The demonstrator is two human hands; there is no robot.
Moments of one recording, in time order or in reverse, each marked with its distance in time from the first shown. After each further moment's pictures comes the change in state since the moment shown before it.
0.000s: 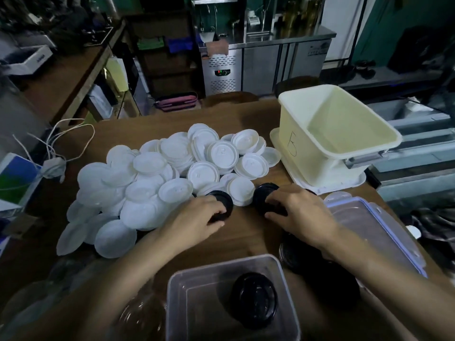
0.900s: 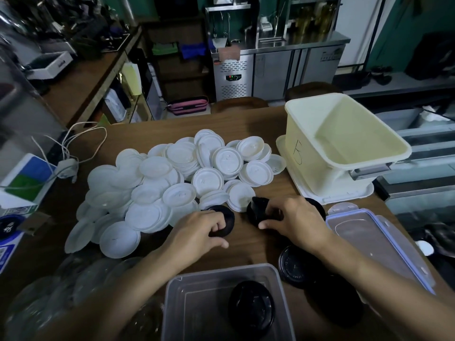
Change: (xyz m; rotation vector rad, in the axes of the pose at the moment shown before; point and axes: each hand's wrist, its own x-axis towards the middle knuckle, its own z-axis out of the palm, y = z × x) left_hand -0.016 0.015 0.010 -0.184 0.037 -0.172; right_hand 0.013 -0.004 0.003 0.185 -0.077 0.089
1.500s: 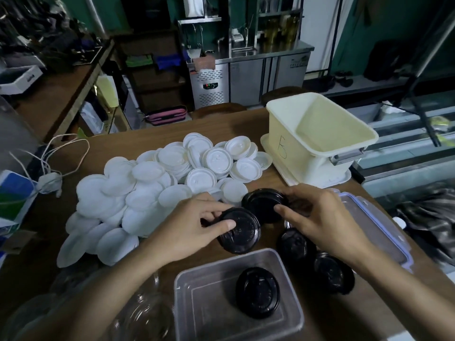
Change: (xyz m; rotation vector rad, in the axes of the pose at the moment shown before) left_hand -0.025 0.029 -0.054 -0.388 -0.069 0.082; right_hand -0.078 -0.034 -0.041 0.350 0.269 -0.019
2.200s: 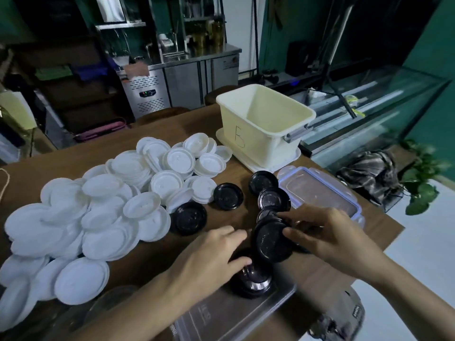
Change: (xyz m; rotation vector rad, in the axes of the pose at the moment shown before) left_hand -0.018 0.001 0.059 0.381 -0.263 0.322; right_hand -0.097 -0.021 0.006 -0.020 0.057 0.274
